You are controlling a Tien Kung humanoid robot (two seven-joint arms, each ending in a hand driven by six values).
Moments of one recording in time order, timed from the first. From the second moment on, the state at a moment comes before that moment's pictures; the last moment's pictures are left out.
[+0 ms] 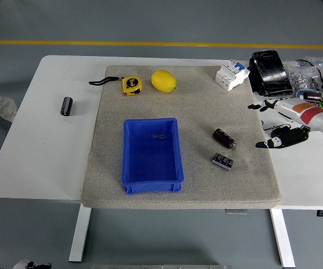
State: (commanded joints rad) left arm -0.18 0.09 -0.94 -0.19 1.27 0.07 0.13; right arm 0.56 -0.64 0.83 1.28 -1.96 0.09 0.41
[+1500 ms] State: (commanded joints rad) left arm -0.20 0.09 -0.95 -0.20 1.28 0.06 0.15; right arm 0.83 -0.52 0.28 1.08 -2.20 -0.20 0.53
